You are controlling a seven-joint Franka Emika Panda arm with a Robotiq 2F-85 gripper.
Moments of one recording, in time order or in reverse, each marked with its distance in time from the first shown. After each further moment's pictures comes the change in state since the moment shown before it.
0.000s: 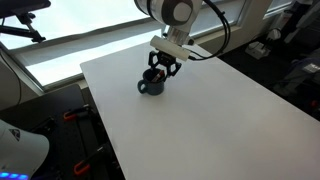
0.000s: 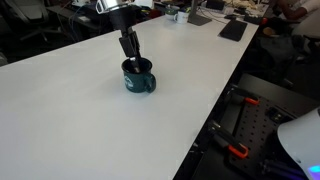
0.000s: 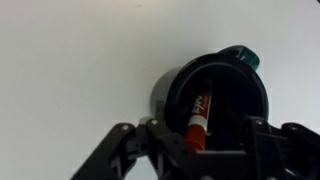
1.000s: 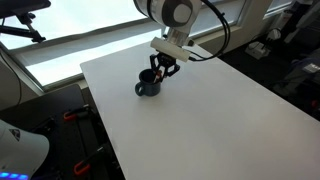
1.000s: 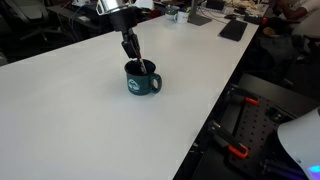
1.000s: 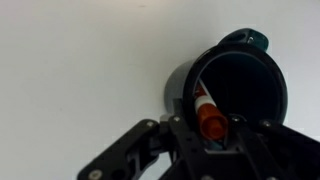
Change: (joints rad) arm 0.001 0.008 -0.001 0.000 -0.016 0.005 0.000
